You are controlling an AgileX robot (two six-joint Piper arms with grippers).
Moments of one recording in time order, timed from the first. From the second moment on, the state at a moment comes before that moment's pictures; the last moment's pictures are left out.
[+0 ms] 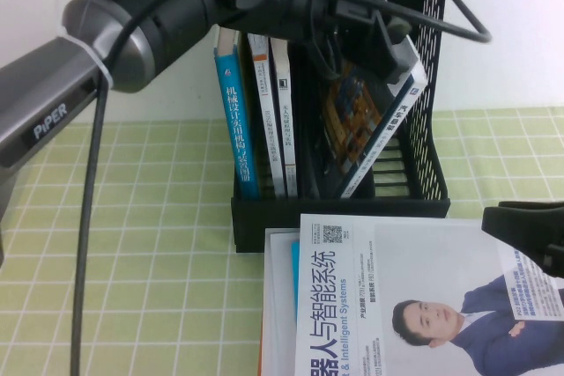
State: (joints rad) right arm 0.01 1.23 -0.46 1.71 0.77 -1.67; left arm -0.56 1.91 -1.86 -0.62 0.65 0.89
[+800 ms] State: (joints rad) right arm 0.01 1.23 -0.46 1.71 0.78 -1.69; left arm -0.60 1.95 -1.86 -0.66 0.54 0.95
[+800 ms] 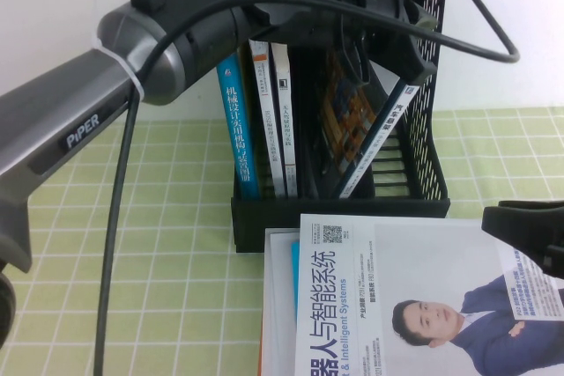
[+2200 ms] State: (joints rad) right arm 0.26 1.58 -0.93 1.72 0.48 -1.65; left arm -0.59 1.88 -1.86 -0.54 0.56 0.92
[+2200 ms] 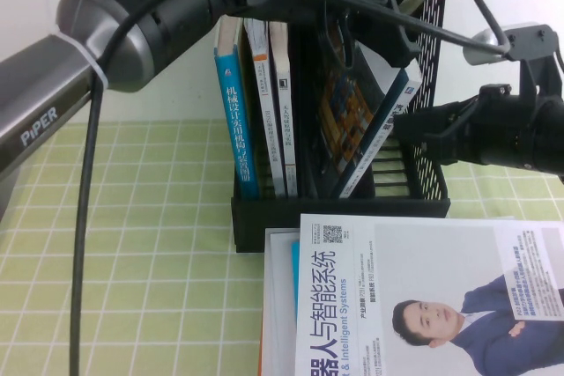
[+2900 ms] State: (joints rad) right arm 0.26 1.58 -0.93 1.72 0.53 -1.65; left arm -0.59 1.88 -1.87 -0.33 0.66 0.80
